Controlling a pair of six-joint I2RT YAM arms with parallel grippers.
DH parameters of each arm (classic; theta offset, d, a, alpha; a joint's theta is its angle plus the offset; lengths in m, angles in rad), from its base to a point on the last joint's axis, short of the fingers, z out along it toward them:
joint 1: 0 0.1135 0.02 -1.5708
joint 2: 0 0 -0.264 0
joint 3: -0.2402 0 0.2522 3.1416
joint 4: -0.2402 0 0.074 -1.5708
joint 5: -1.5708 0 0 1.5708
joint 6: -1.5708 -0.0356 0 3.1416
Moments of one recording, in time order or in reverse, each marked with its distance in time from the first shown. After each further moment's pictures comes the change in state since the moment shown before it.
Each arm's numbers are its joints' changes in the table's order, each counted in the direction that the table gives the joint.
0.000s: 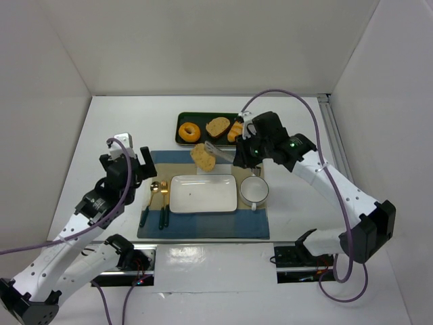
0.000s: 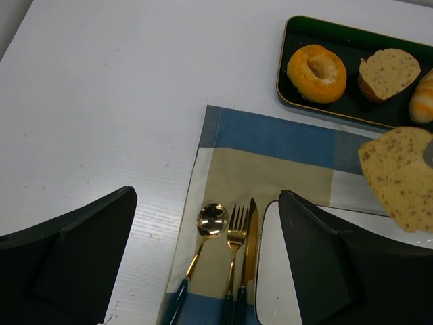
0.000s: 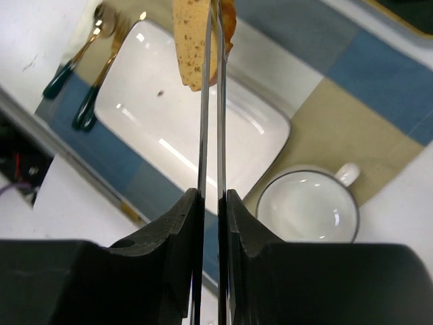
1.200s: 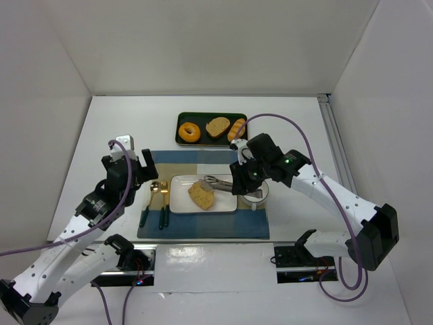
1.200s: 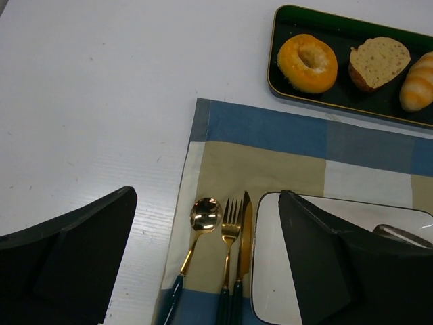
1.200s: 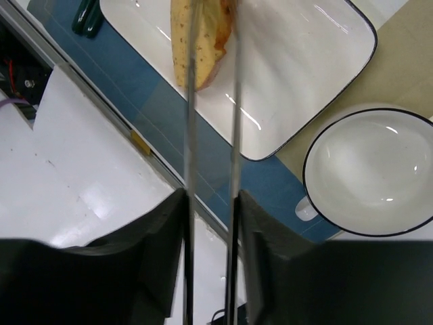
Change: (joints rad) left arm 0.000 -0.019 0.030 0.010 -0.042 0.002; right arm 0.096 -0.084 0.213 -0.045 0.117 0.011
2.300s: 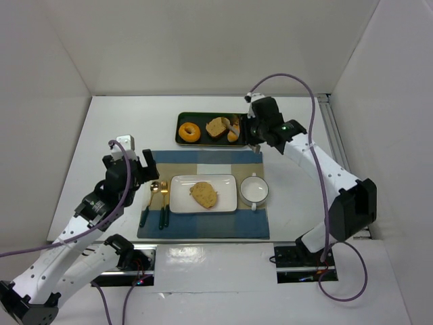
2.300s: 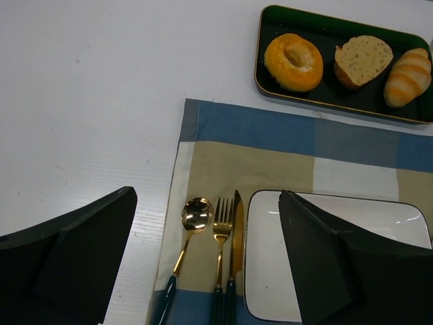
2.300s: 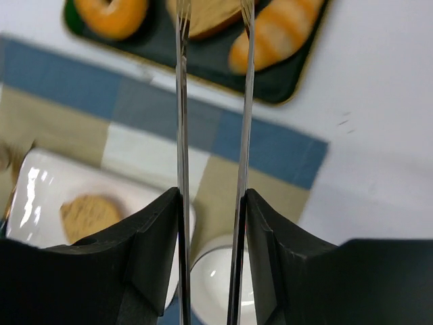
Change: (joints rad) left arm 0.000 -0.008 0.000 0.011 -0.034 -0.006; right arm -0.187 0.248 -0.279 0.180 -0.338 -0.042
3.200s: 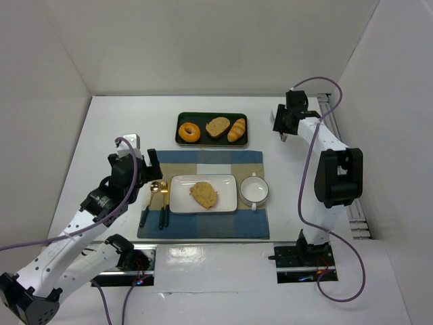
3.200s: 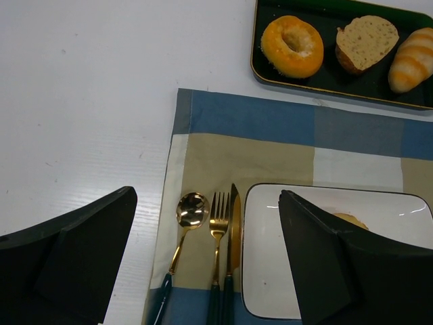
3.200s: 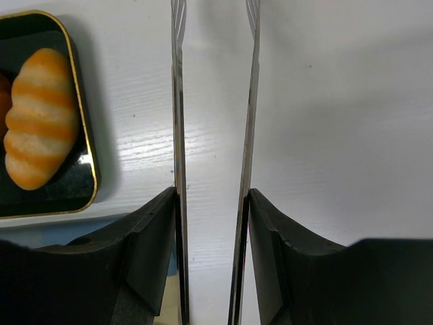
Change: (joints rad) left arm 0.000 0.060 0.000 0.013 -0.029 0.005; right arm -0.410 0.312 -0.069 0.169 -0.096 -0.050
